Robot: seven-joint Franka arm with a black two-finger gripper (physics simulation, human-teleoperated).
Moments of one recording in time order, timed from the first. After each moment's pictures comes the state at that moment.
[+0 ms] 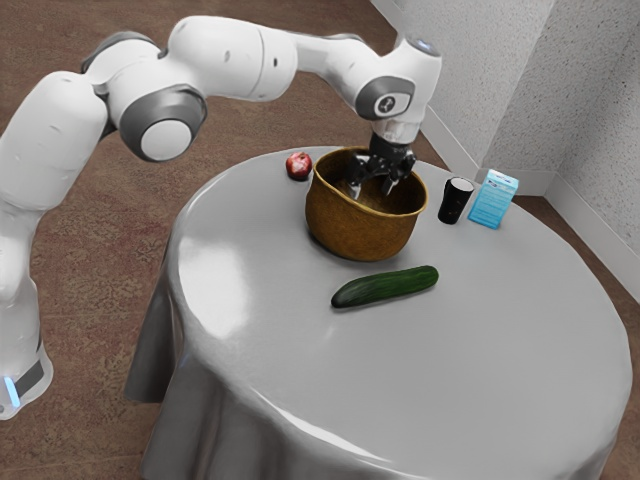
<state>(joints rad) -0.04 0.46 0.30 -1.34 -0.08 1.82 -1.52</state>
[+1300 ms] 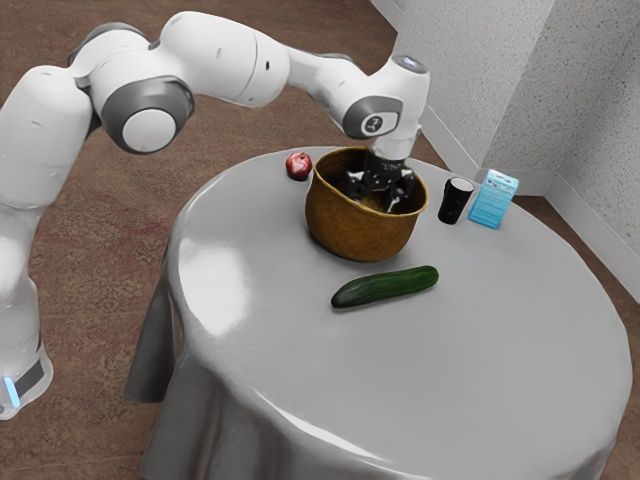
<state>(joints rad) -0.08 0.38 0.30 -1.53 -0.08 2.01 -1.36</state>
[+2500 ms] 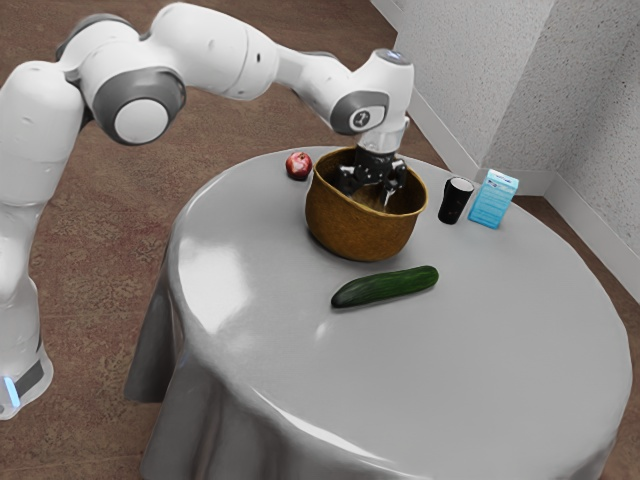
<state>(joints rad) -0.07 0.34 0.32 -1.61 -0.11 2.07 -1.35</state>
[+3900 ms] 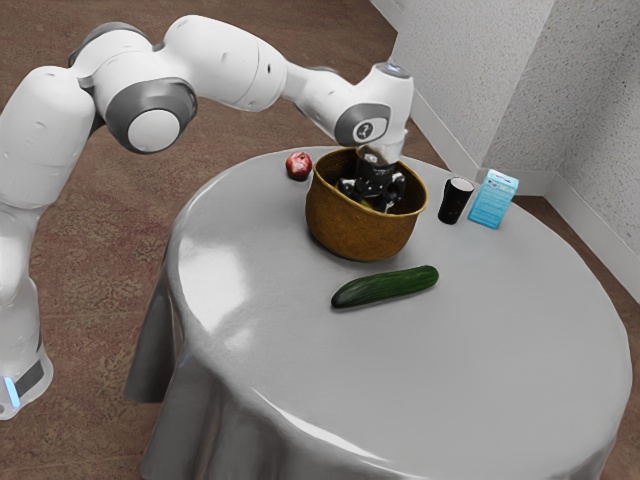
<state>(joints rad) -0.06 0.40 0.32 -1.60 -0.18 2.08 -1.36</state>
